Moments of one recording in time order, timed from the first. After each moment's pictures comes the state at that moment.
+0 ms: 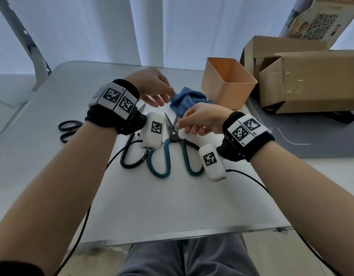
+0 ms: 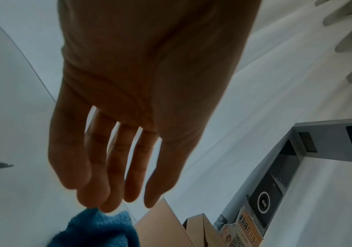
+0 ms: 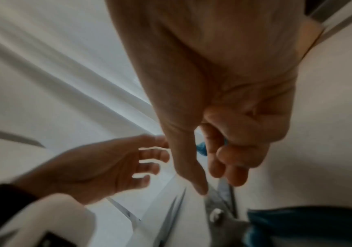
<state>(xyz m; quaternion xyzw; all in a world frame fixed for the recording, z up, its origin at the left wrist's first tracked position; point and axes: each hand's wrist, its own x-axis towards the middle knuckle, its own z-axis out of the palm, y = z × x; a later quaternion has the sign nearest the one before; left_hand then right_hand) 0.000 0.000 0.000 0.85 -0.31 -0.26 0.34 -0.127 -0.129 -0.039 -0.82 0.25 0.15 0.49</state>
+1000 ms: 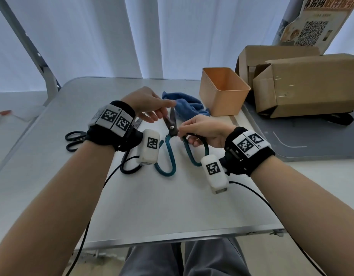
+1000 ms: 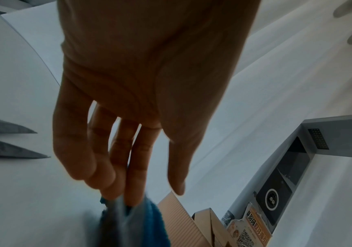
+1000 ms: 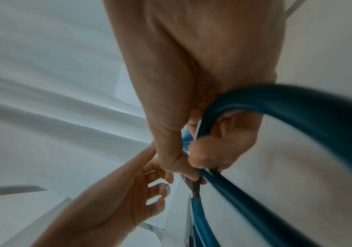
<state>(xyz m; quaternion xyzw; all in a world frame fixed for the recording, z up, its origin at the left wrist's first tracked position) -0.022 0.010 -0.004 0.86 -0.27 -0.25 0.34 -0.154 -0.129 -0.042 -0.77 0.19 0.13 0.60</state>
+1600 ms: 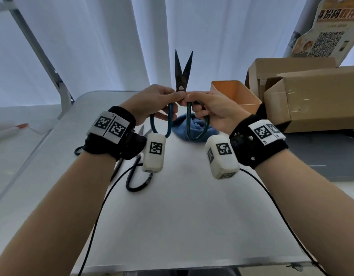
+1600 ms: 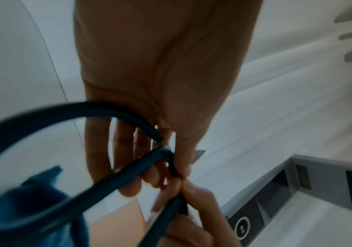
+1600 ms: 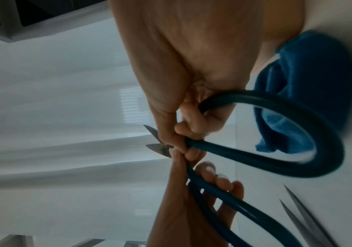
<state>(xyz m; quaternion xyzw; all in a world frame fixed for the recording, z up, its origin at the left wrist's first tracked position) -0.017 0.008 0.025 0.77 -0.35 -0.24 0.48 -0.118 -0.148 0.011 -0.62 0.13 -0.07 0.77</state>
